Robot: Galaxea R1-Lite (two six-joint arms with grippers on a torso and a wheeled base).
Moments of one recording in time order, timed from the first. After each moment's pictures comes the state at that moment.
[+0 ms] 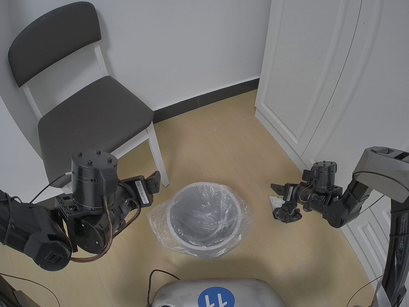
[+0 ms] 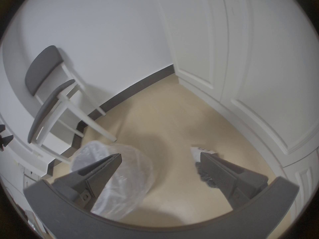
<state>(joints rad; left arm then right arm) -0.66 1.67 -0.61 -0.68 0.53 -0.50 0.23 2.29 -0.85 -1.04 0.02 0.27</state>
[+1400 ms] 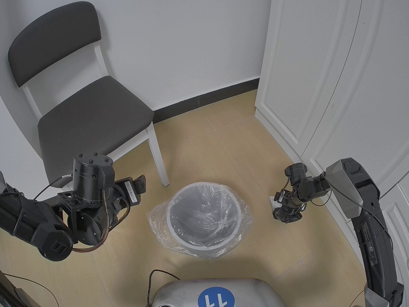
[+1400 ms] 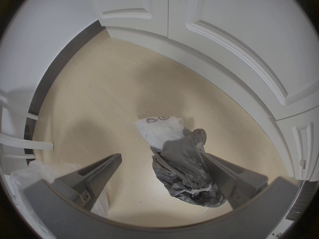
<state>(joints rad) -0.54 1.73 -0.60 -0.68 0.51 -0.52 0.14 2.80 -1.85 -0.01 -0.18 0.56</state>
